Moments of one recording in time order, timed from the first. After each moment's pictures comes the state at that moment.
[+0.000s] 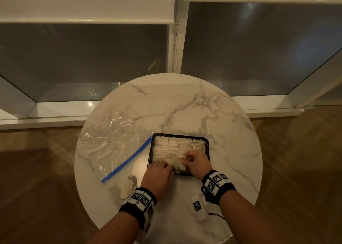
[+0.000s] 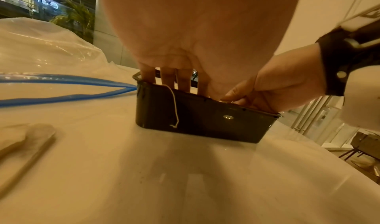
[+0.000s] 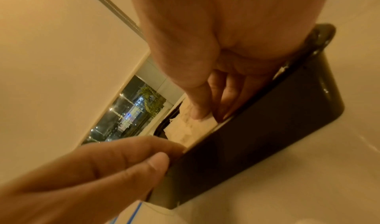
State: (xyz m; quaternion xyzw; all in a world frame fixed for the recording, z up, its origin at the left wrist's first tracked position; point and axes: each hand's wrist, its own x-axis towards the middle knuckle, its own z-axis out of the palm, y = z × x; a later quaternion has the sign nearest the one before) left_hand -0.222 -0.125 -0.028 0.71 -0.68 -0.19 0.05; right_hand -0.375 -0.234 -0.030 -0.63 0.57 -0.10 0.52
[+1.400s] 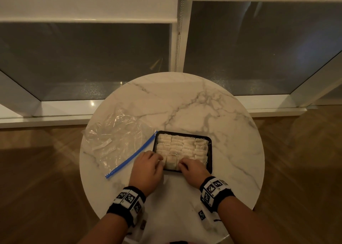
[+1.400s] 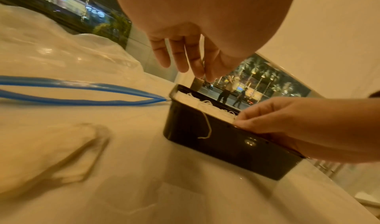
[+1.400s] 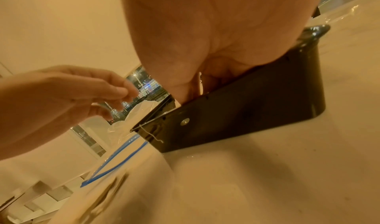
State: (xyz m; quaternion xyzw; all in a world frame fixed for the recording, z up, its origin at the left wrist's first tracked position) left_hand -0.192 -0.107 0.004 0.77 -0.58 -0.16 0.21; right_hand -0.370 -0.202 -0.024 -0.79 0.48 0.03 0.38
